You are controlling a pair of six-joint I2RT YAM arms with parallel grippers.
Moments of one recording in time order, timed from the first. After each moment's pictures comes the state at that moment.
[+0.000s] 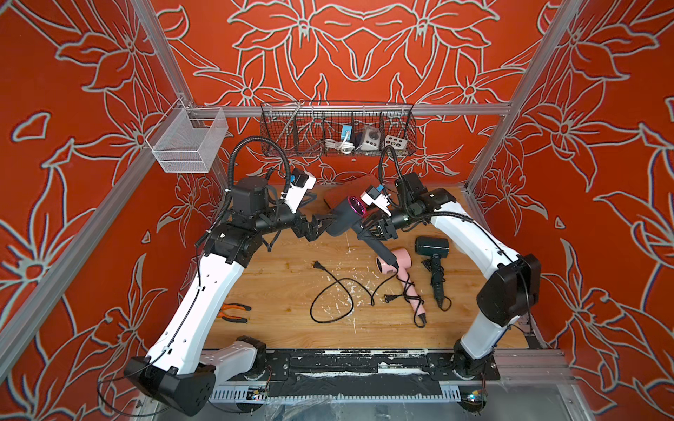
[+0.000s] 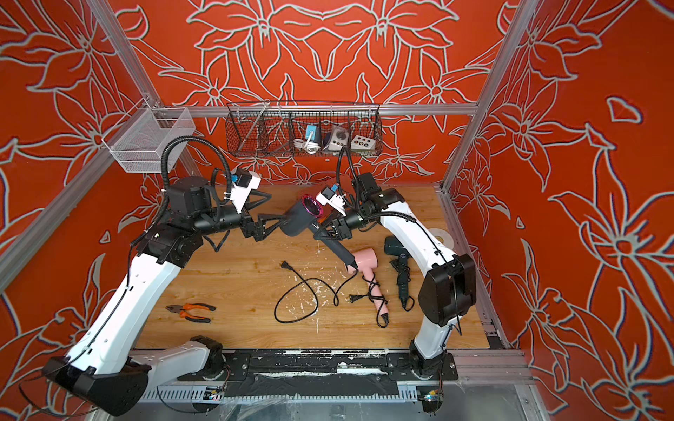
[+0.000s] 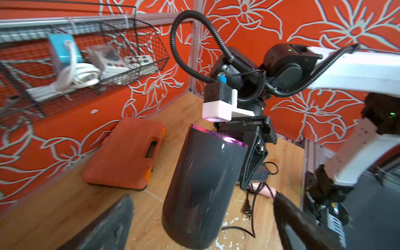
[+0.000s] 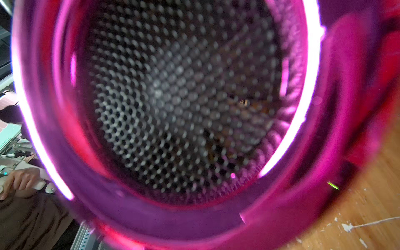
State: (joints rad) left arm -0.24 1.20 1.41 -0.57 0.78 0.12; right arm 0.46 1.73 1.66 -1.05 -1.21 -0.51
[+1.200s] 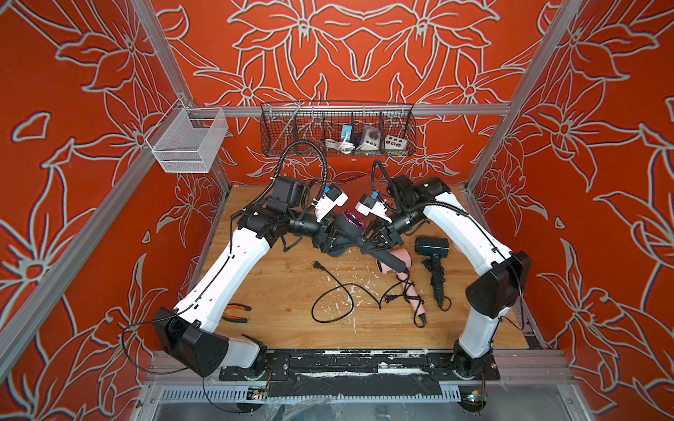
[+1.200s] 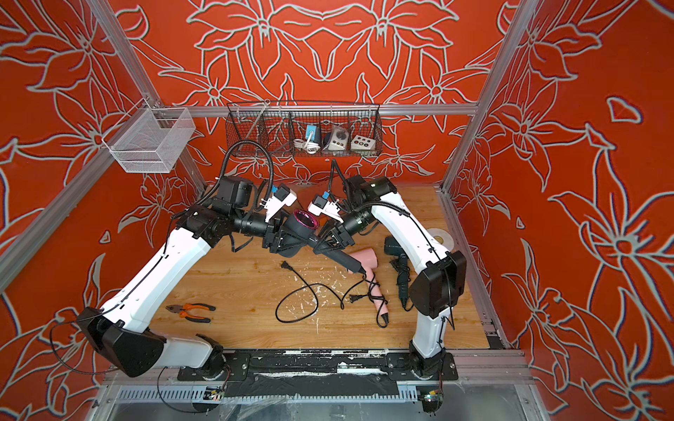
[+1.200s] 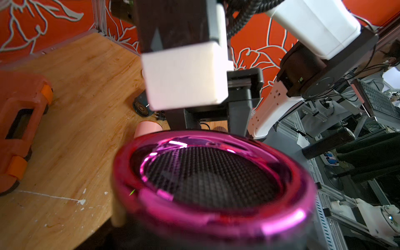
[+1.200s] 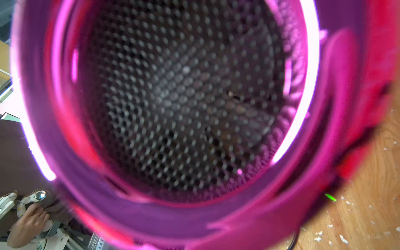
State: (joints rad) left arm -0.40 1.39 1.51 -0.87 0.95 0.20; right arm 0.52 1.83 1.93 -1.59 -1.19 -0.86
